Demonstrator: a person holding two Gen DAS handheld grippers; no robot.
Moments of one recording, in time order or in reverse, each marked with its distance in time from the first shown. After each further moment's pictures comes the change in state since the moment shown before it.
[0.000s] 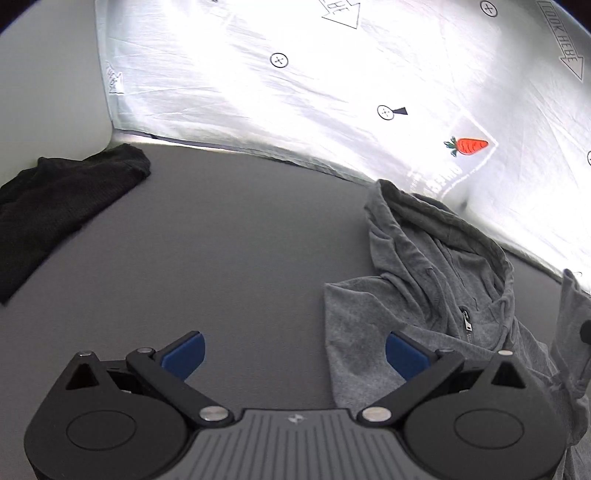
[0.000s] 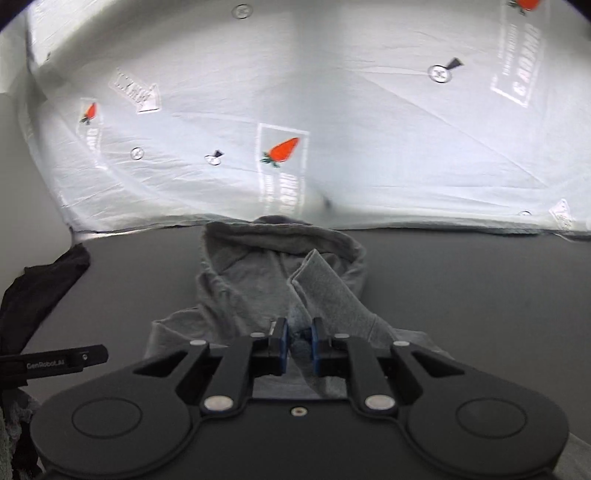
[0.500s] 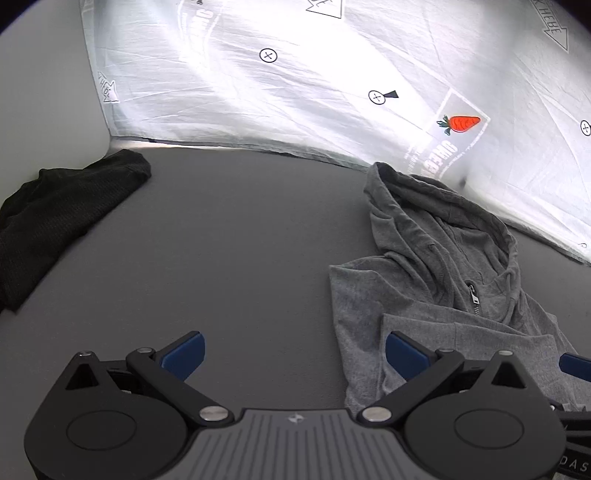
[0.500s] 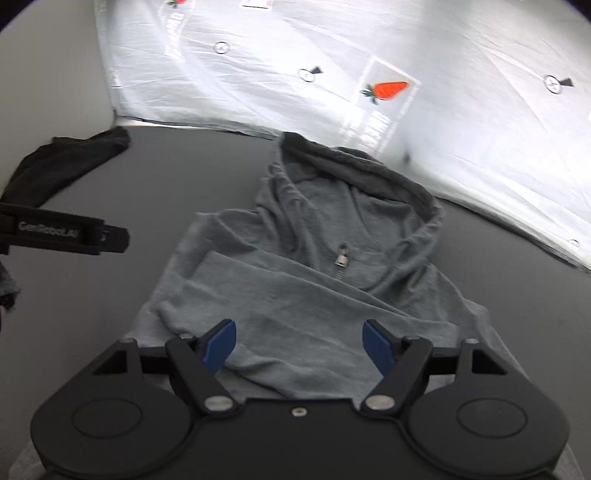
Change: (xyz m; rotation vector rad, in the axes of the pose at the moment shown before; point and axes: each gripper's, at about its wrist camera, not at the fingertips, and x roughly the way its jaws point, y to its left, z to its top) left arm 0.000 -0.031 -0.013 0.114 0.030 -0.029; right arm 0.021 0.024 -0.040 -0.198 0.158 -0.128
